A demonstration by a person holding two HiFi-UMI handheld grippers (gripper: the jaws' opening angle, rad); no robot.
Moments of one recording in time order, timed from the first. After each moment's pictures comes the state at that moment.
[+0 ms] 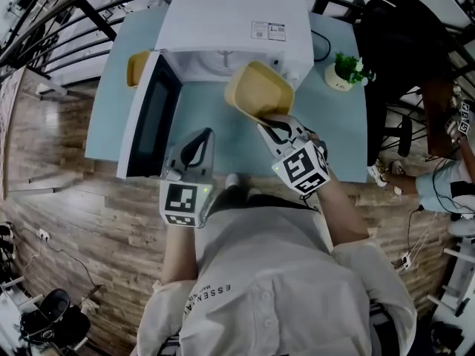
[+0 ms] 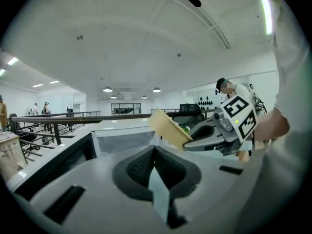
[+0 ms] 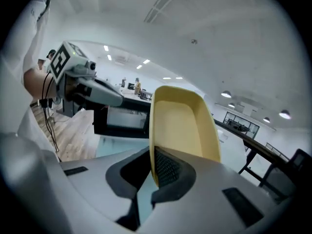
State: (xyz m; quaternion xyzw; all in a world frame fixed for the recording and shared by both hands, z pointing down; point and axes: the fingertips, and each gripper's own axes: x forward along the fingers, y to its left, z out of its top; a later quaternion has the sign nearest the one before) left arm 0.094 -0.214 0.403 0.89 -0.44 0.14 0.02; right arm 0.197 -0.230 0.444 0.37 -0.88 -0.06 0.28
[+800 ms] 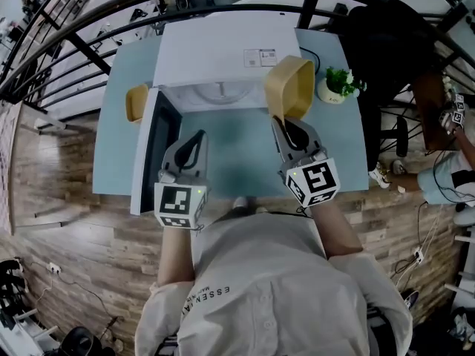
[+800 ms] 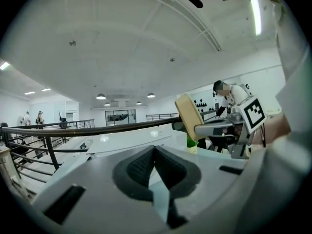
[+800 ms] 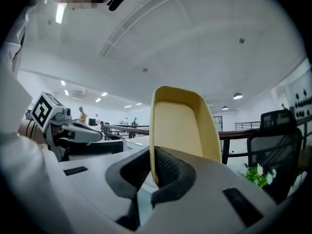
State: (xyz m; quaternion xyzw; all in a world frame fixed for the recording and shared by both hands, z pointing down) left arm 0.081 -0.279 0.370 0.90 -0.42 0.13 -0.02; right arm 0.241 -0.271 0.362 0.56 -0.83 0.00 0.03
